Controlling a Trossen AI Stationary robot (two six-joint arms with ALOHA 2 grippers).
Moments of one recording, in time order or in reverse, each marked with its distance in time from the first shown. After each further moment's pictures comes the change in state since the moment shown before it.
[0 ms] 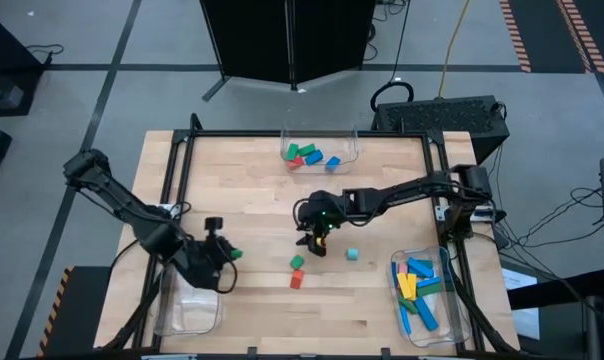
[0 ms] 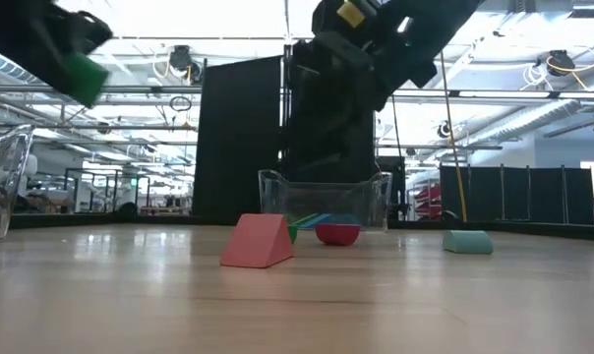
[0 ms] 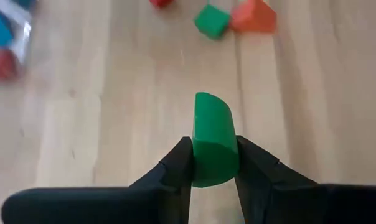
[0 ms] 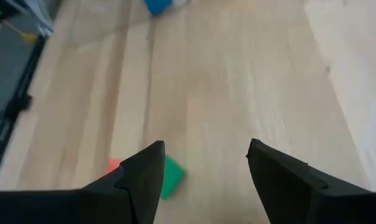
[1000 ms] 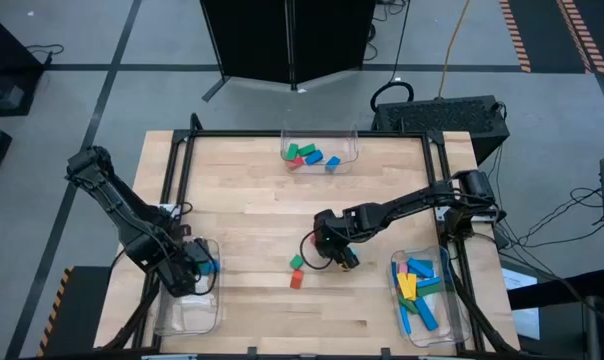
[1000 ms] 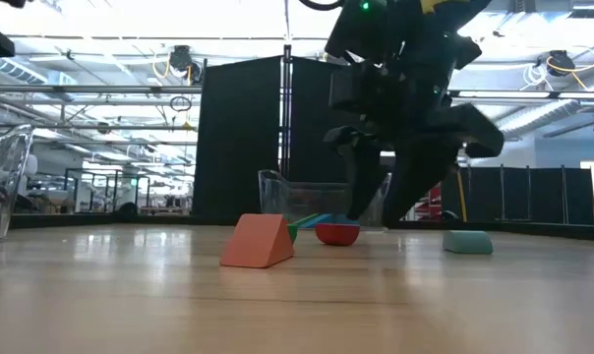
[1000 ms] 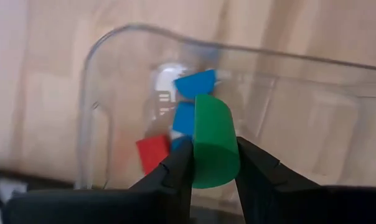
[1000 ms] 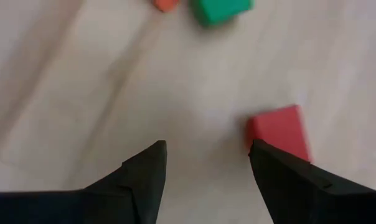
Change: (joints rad) left arm -0.154 -0.003 0.070 -0.395 0.346 -0.552; right arm 0.132 0.000 0.000 -0.411 0.168 -0.607
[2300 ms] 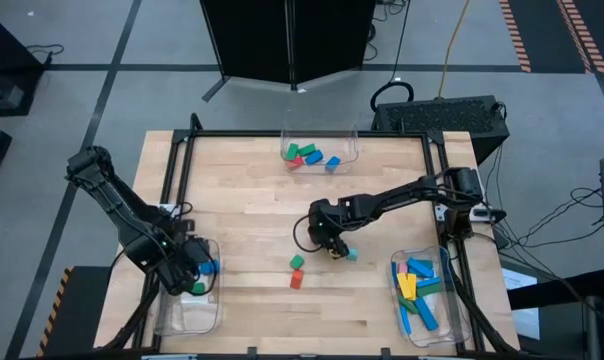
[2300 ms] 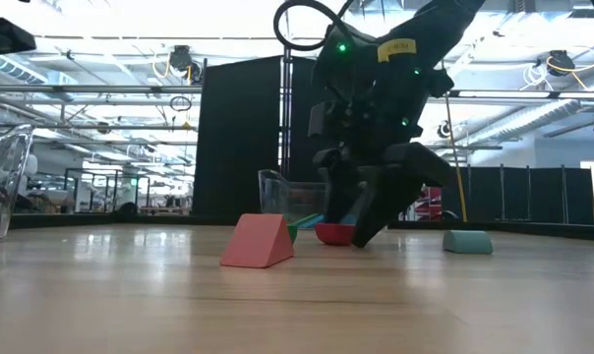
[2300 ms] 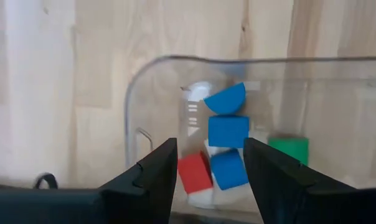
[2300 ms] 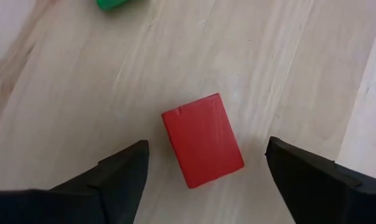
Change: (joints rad) left arm -0.007 0.002 0.000 -0.051 -0.114 0.144; right arm -0.108 0.075 0.000 0.108 -0.002 -0.006
